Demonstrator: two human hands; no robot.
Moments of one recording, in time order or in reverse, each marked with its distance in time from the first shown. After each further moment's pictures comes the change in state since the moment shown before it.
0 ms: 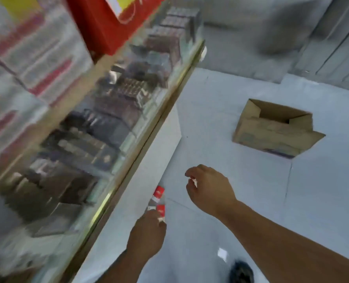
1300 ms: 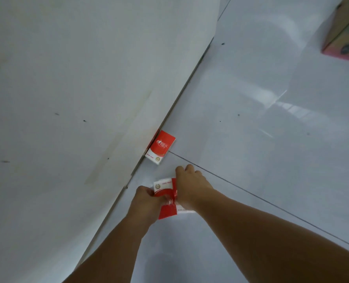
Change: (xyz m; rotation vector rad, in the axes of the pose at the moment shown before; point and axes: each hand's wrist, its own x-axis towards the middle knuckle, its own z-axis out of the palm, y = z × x) left_hand 0.356 -0.270 0.362 -0.553 -0.142 -0.399; right_hand 0.094 0.186 0.587 -0.145 -0.603 0.182
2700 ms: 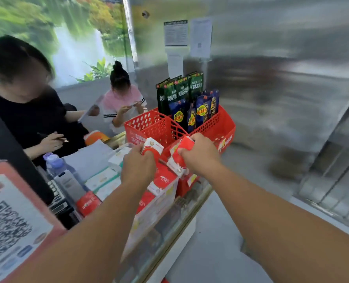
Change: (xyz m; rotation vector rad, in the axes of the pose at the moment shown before) left_hand -0.829 0.516 -0.448 -0.405 0.667 0.712; right_hand -0.671 -0.321 -0.814 0.303 0.806 -0.310
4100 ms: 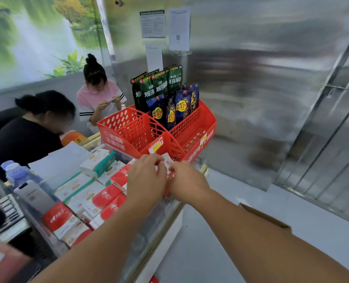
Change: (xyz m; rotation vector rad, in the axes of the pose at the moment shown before) left_hand -0.022 -0.008 0.064 0.283 -0.007 0.538; right_hand -0.022 0.044 0.022 -0.259 -0.202 0.006
